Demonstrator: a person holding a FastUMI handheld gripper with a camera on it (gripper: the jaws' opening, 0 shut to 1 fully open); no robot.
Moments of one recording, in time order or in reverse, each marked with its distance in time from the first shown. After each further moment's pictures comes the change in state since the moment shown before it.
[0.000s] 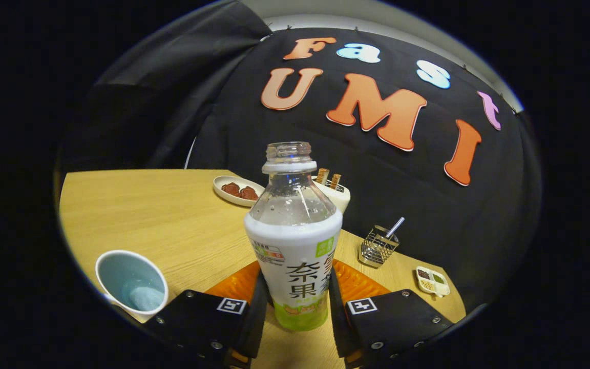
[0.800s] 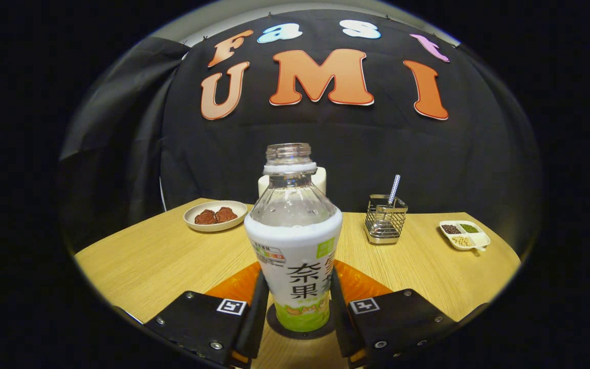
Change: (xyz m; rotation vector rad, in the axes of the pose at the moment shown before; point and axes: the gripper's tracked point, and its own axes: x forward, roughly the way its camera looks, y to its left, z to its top) arm 0.058 -0.016 -0.016 0.336 0.072 -0.048
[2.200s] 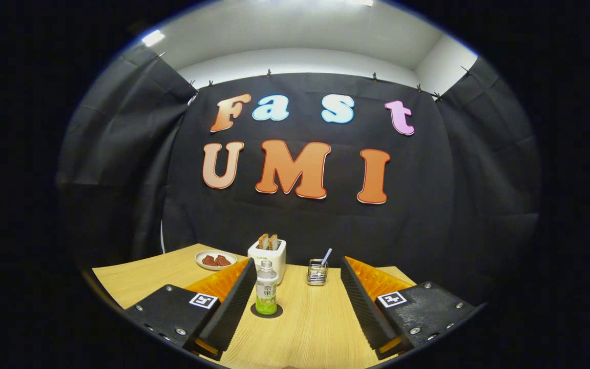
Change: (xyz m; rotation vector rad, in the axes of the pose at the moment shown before) arm -0.302 -0.059 0.161 -0.068 -0.310 -0.139
